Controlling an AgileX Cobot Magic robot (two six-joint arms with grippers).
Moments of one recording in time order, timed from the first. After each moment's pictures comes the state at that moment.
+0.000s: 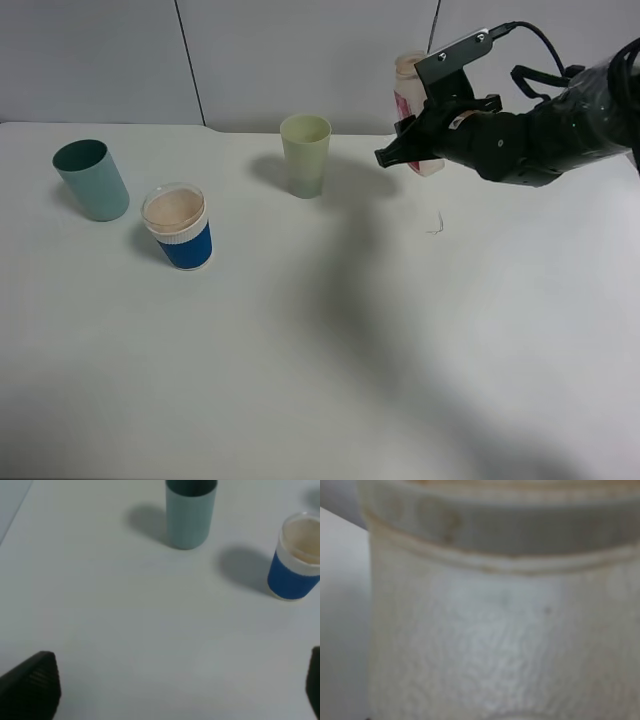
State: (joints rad) left arm 0.07 0.00 -0.51 0.00 1.05 -0.01; right arm 0.39 1.92 -0.92 0.35 -0.54 -0.60
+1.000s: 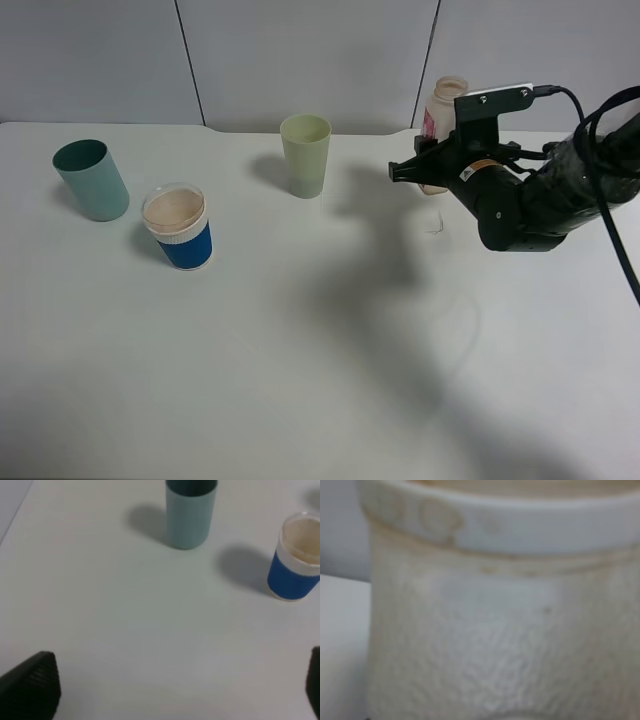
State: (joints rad) left arm 0.07 0.00 -0.51 0.00 1.05 -0.01; right arm 0.39 2.02 -0.74 0.34 -0.99 -0.28
